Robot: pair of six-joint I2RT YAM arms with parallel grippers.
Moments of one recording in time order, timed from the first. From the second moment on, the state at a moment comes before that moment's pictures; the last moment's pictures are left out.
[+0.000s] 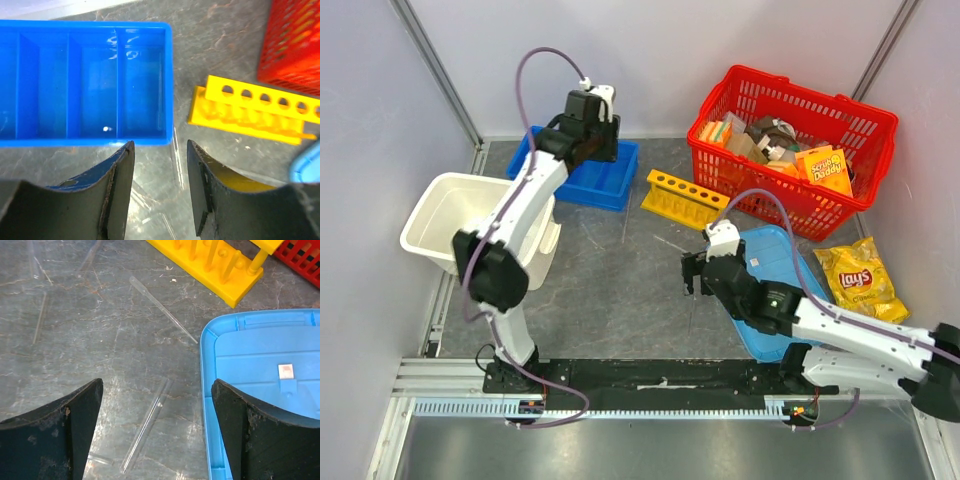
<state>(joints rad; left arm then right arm) -0.41 1.92 1.94 -0.68 -0.09 -0.12 1.05 0.94 0.67 -0.32 0.63 0.49</state>
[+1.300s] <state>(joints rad) -0.41 0.65 0.80 -0.49 0.04 -0.34 0.82 1.95 1.26 -0.14 0.50 0.39</state>
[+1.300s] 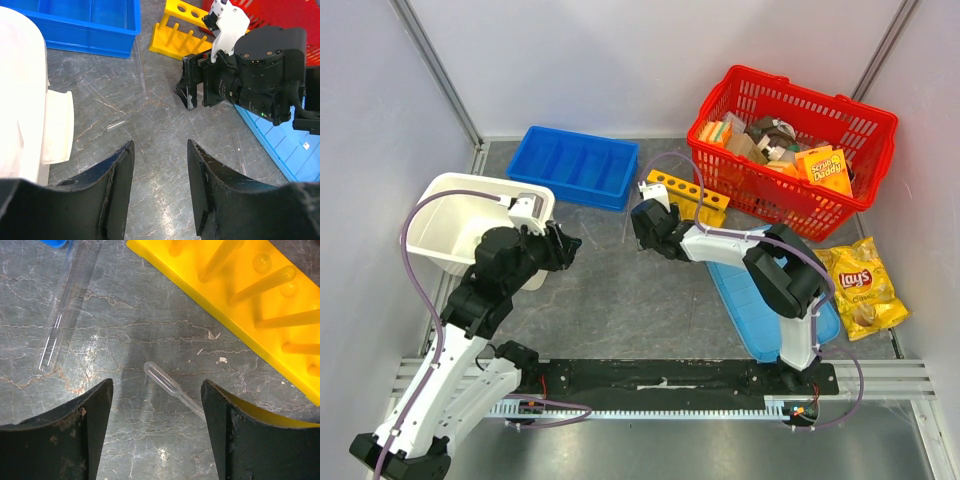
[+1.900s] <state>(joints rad) -0.41 0.66 0.80 -0.49 0.04 -0.34 0.75 1.96 1.23 -0.04 0.29 0.35</state>
